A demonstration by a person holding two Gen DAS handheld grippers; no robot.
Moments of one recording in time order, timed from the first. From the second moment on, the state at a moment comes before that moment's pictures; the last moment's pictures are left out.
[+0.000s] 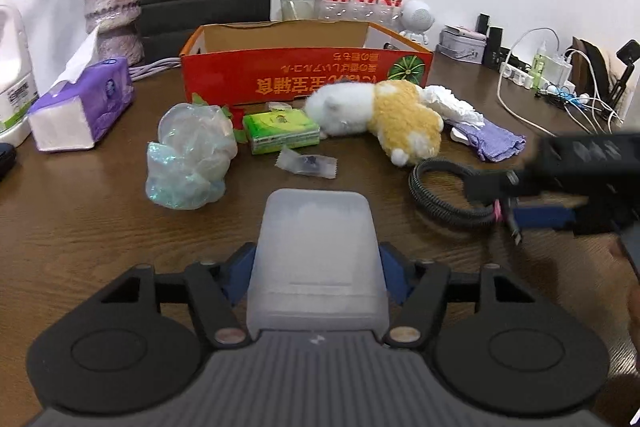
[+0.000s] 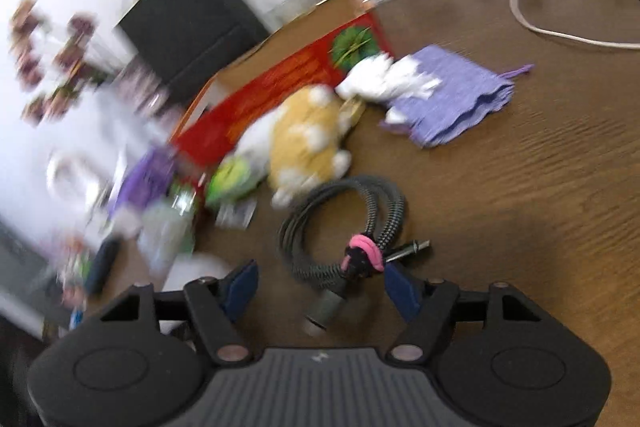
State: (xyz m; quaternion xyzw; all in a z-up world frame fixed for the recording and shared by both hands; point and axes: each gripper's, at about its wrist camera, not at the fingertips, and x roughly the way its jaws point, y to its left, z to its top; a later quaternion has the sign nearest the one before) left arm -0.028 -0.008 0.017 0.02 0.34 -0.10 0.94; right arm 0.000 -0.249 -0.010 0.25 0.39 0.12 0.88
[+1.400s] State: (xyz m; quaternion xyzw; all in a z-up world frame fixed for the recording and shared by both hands) left arm 0.284 -0.006 0.123 0.03 0.26 0.02 0.96; right arm 0.259 -0.206 0.120 -0.04 0.29 0.13 0.95
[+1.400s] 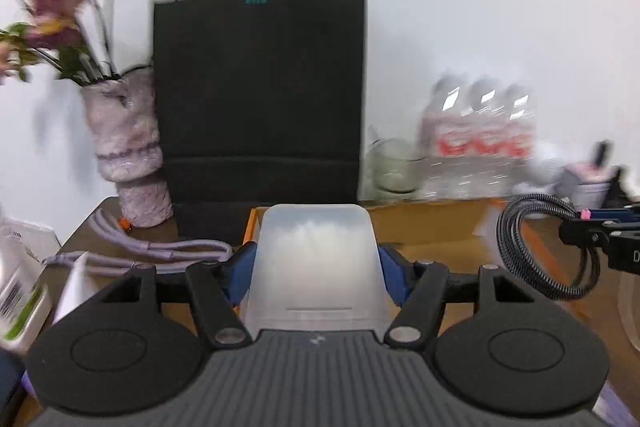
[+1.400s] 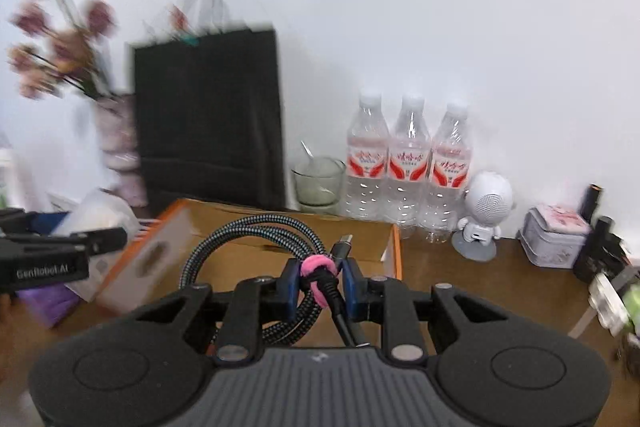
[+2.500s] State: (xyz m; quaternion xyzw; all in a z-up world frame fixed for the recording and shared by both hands) left arm 0.223 0.015 0.170 0.04 0.22 0.06 0.97; right arm 0.294 -0.177 0.146 -0.05 0.35 0.10 0.93
